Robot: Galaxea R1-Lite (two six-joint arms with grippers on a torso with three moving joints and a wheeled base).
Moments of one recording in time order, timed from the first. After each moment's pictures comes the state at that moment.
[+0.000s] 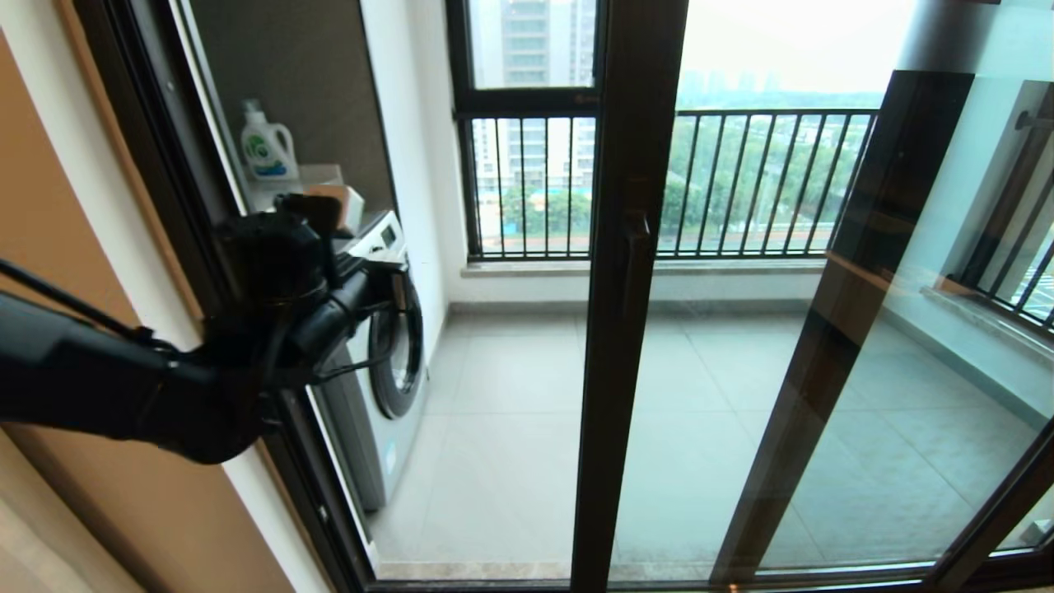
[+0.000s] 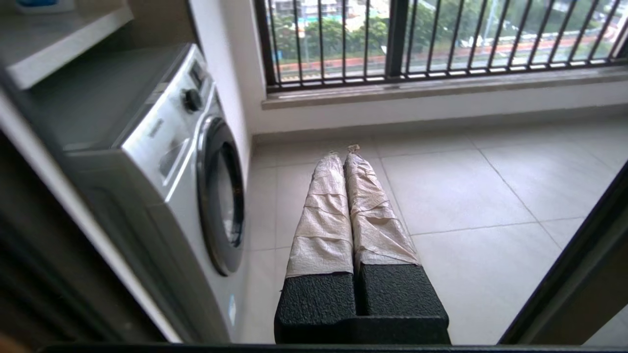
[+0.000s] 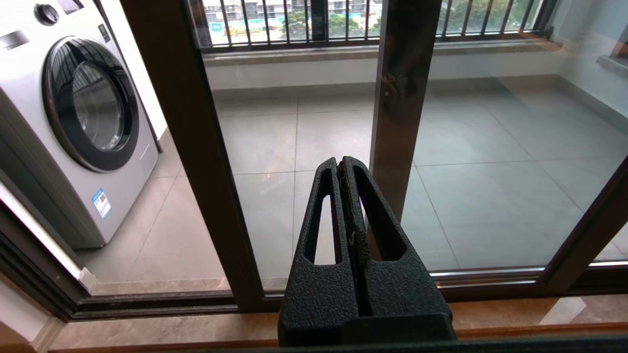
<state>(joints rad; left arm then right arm) -0.36 1.84 -0.92 -0.96 0.24 0.03 0.00 0.00 0.00 -0.01 0.01 0.00</state>
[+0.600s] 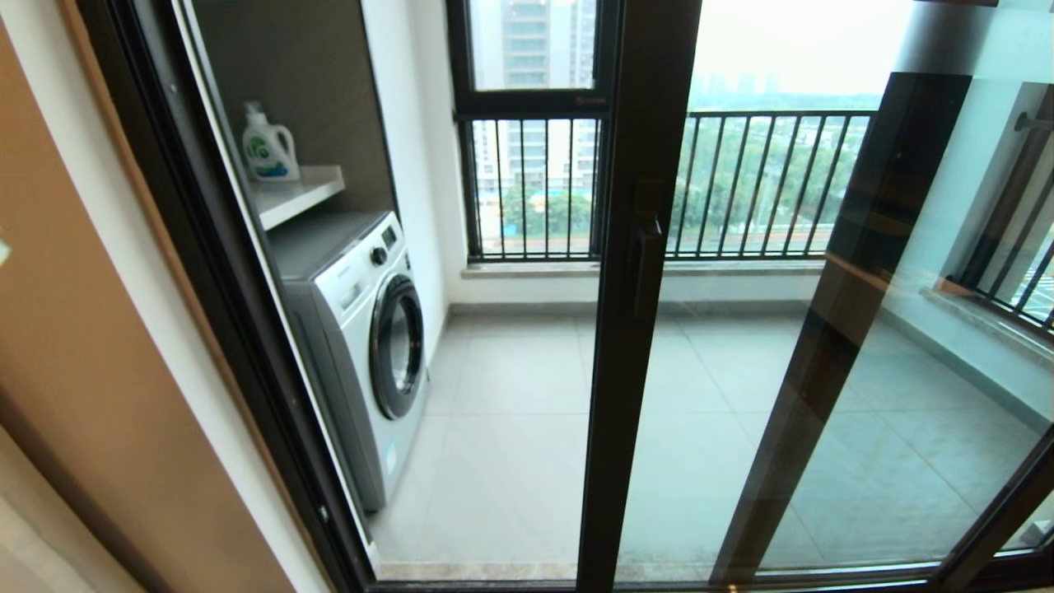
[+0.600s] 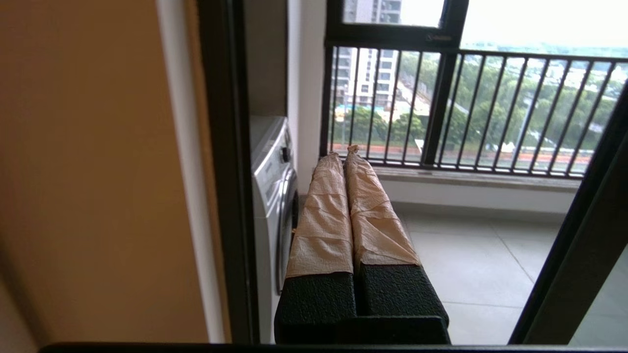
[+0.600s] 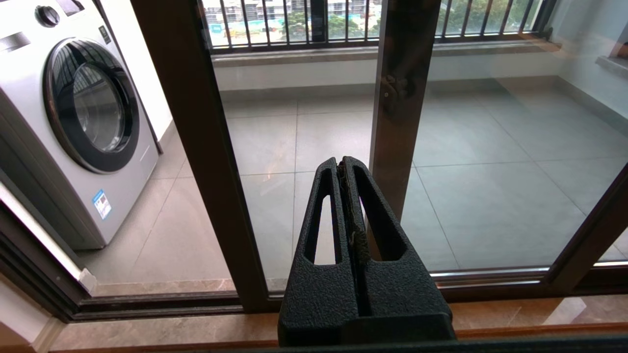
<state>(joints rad) -0.25 0.81 -0.55 -0.53 0.29 0.02 0.00 0.00 0.00 -0.01 0.01 0.00</state>
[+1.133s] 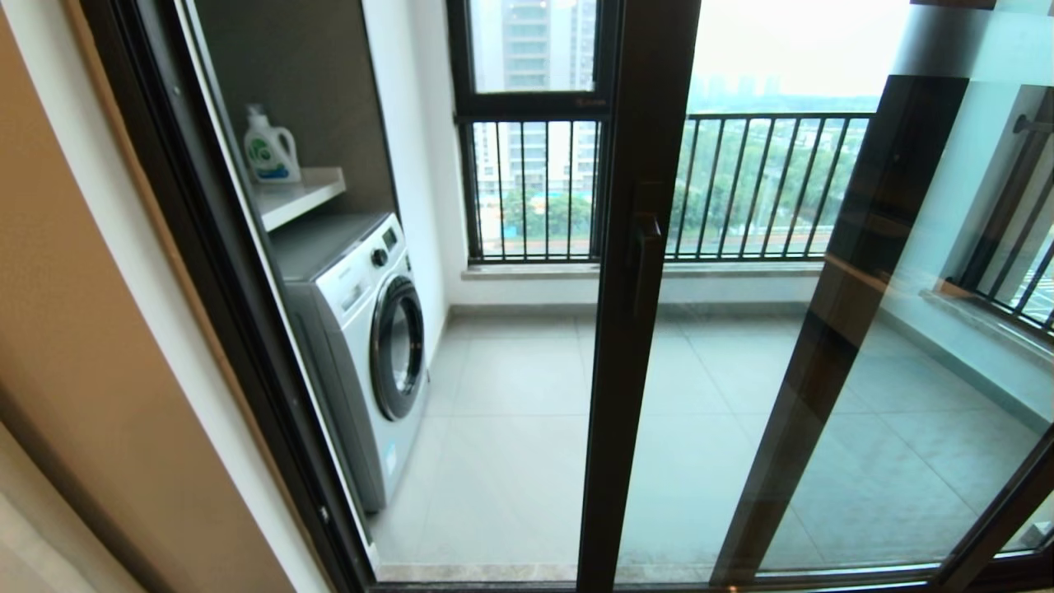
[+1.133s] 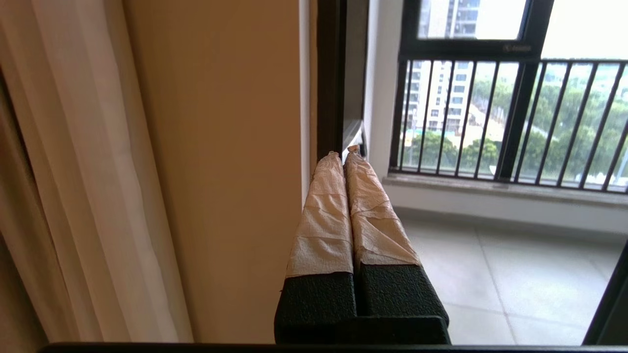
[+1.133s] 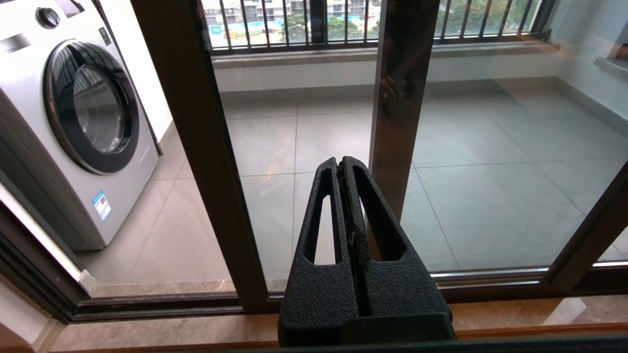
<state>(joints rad) -0.02 0.16 -0.54 0.05 0.24 0.08 0.00 0.00 0.00 -0.01 0.01 0.00</state>
